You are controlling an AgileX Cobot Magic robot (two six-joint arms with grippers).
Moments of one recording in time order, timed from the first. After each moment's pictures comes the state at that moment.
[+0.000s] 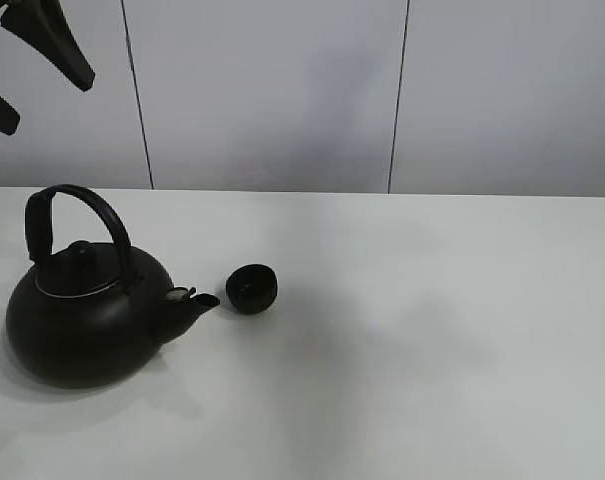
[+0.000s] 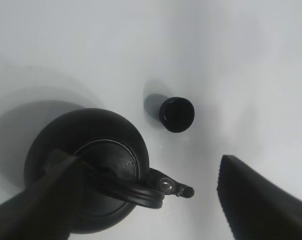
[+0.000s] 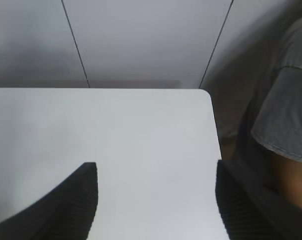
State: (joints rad) left arm -0.09 1.63 -1.32 -0.55 0.94 0.14; right arm -0.07 1.25 -1.71 -0.13 1.25 -0.07
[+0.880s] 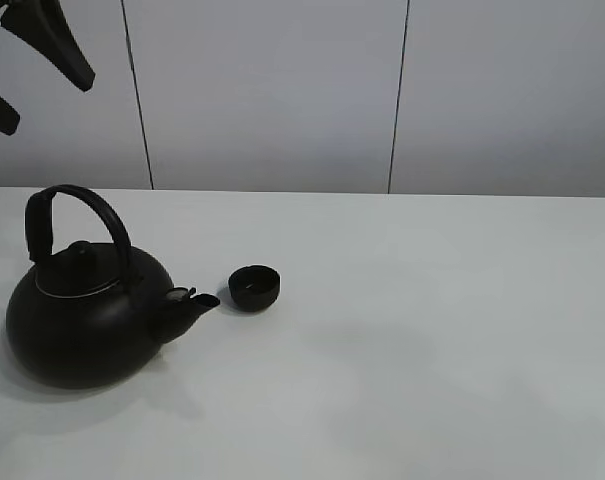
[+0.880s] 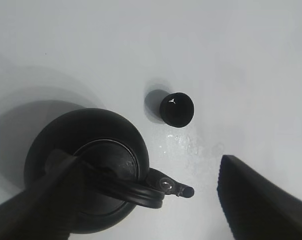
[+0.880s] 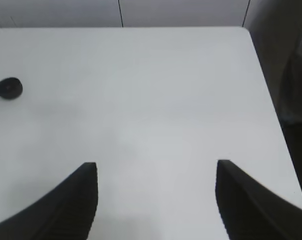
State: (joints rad) left arm -0.09 1.63 -1.32 -0.55 0.94 0.14; right arm -0.07 0.08 -0.77 0.01 1.27 -0.08
